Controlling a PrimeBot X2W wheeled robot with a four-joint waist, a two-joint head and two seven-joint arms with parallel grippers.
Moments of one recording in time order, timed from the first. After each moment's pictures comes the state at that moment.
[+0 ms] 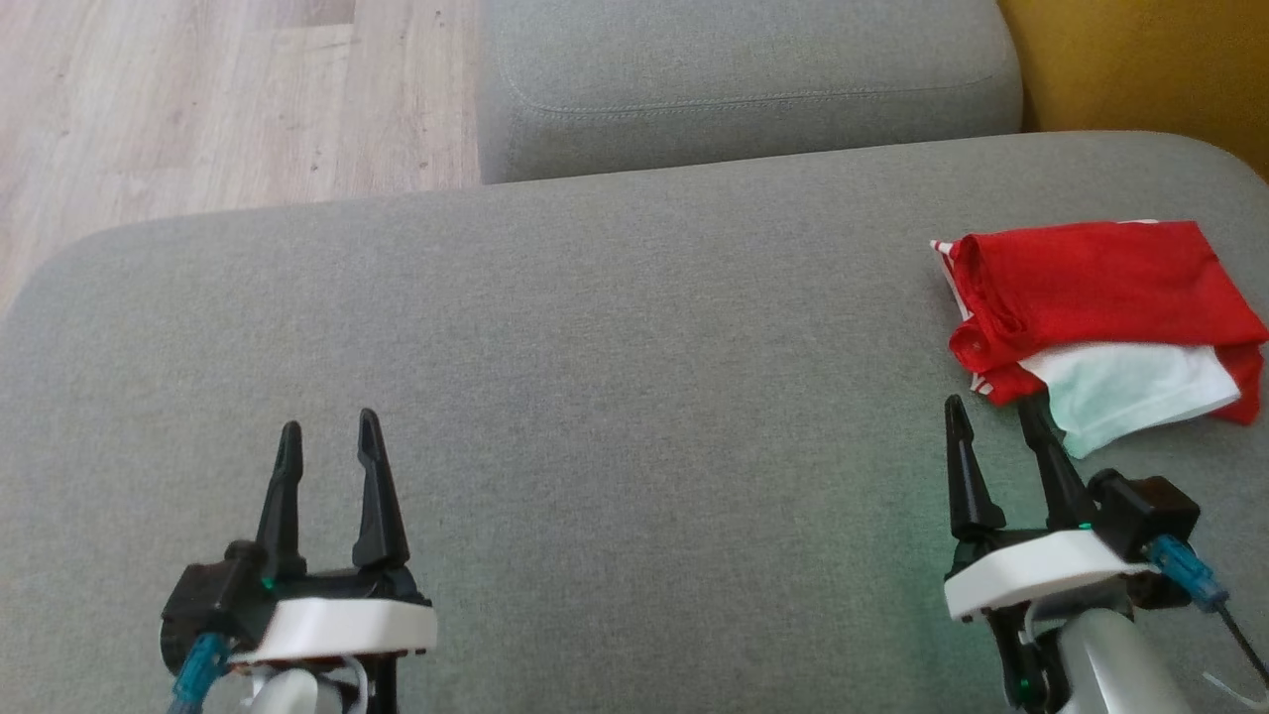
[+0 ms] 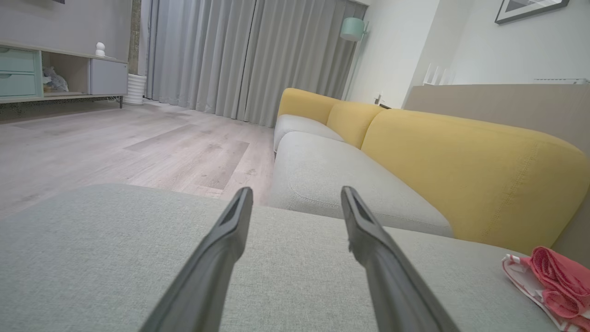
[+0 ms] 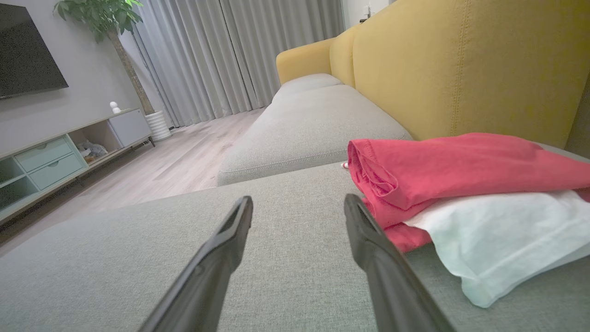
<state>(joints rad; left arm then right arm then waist) -0.03 0.04 -0.12 0.18 -0.34 0.00 -0.26 -0.11 -0.05 0.06 0.40 0.24 0.13 -0.25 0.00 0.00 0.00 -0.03</state>
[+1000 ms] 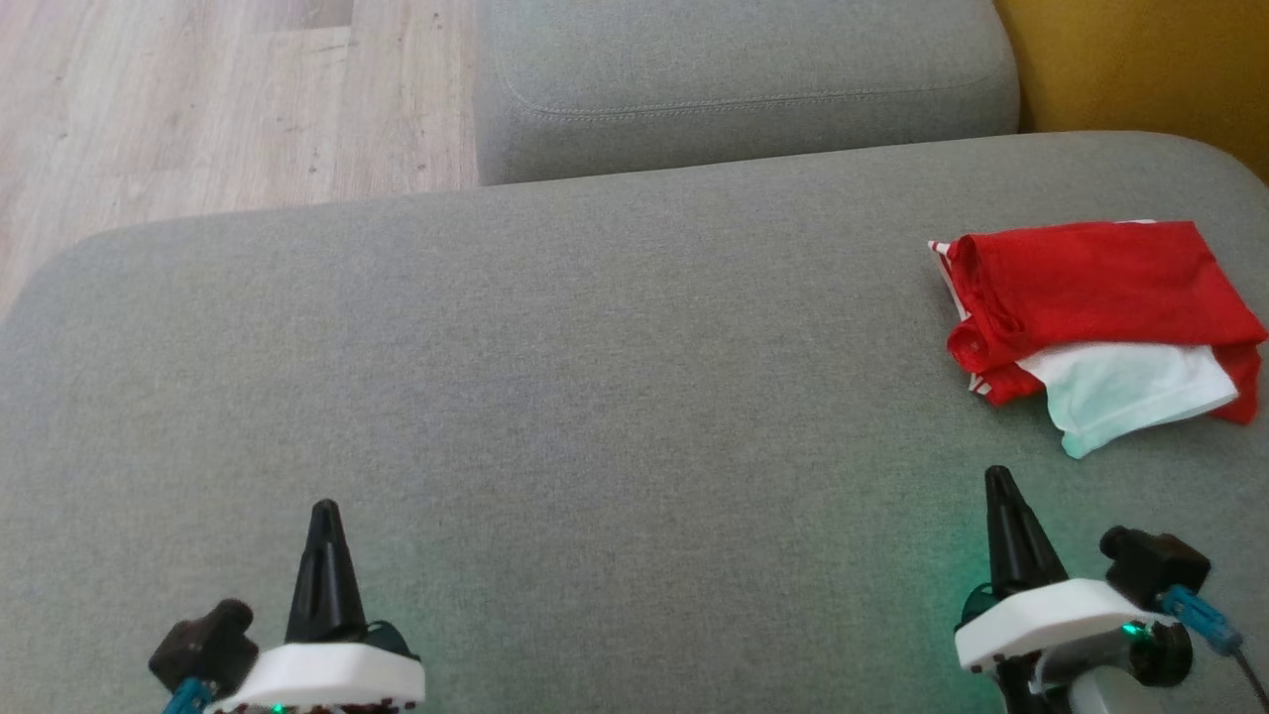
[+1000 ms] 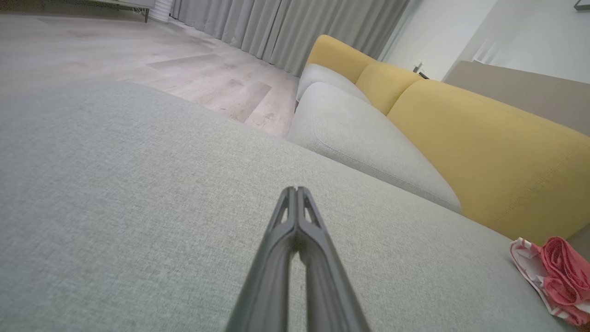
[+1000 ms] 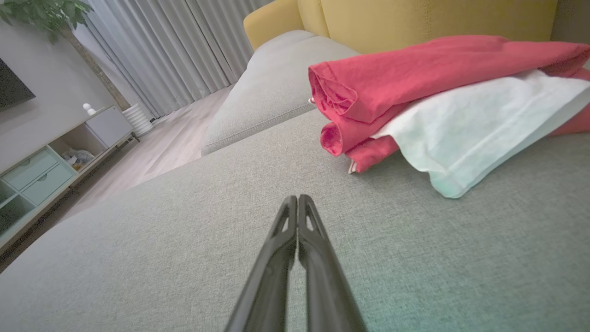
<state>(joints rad) 0.02 0.04 -0.11 0.29 -0.53 -0.02 -0.22 -0.04 -0.05 0.05 0.46 0.38 0.13 -0.21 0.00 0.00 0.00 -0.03</state>
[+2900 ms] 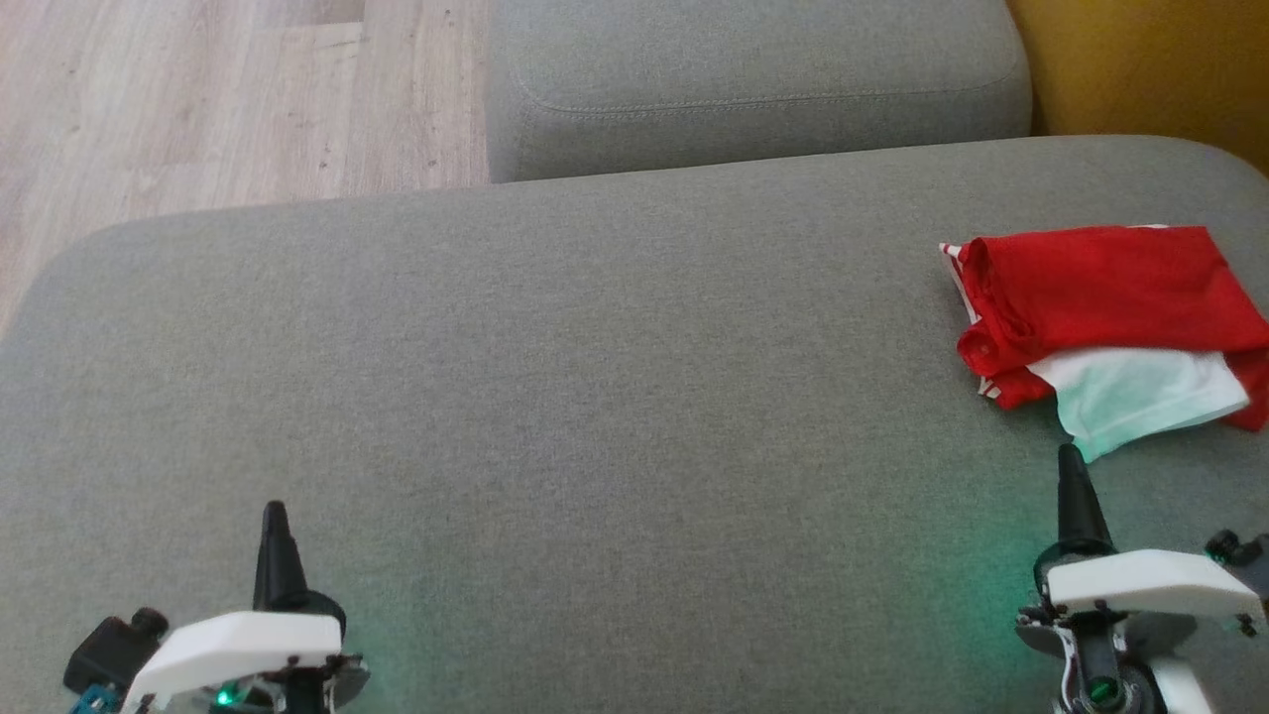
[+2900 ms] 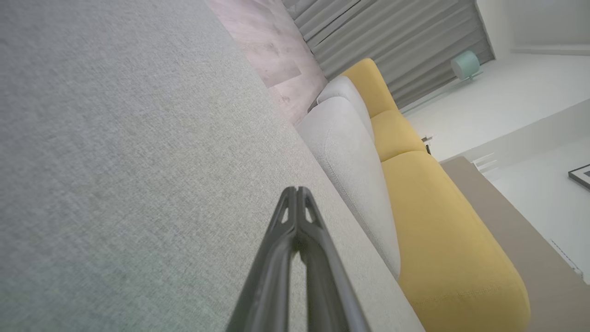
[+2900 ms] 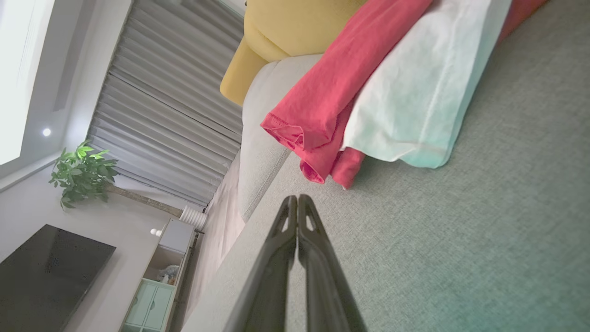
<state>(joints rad) -0.02 0.04 -0.02 0.28 -1.06 -0.07 -0.05 -0.05 -0.05 -0.04 0.37 0.99 0.13 -0.05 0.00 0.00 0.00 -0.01</state>
